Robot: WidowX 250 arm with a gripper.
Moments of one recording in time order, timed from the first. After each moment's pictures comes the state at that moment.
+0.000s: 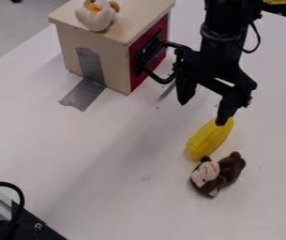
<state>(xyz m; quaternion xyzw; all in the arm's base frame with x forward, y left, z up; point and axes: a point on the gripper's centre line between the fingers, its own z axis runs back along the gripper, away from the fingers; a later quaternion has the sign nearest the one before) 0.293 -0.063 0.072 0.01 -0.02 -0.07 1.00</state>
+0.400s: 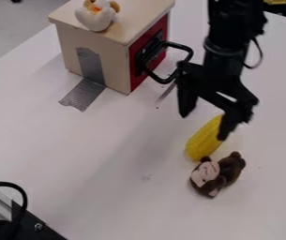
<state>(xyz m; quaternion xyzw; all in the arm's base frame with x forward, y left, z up) 0.277 -0.090 0.058 0.01 0.00 -0.10 0.99</state>
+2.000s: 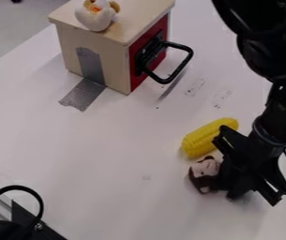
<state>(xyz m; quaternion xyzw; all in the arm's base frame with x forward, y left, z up) 0.246 -0.126 -0.008 0.06 0.06 -0.19 0.98</state>
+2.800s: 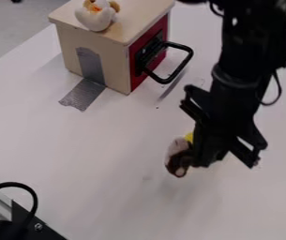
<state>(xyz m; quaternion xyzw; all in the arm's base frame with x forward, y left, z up) 0.222 -0.091 0.096 0.01 0.03 -0.18 0.98</state>
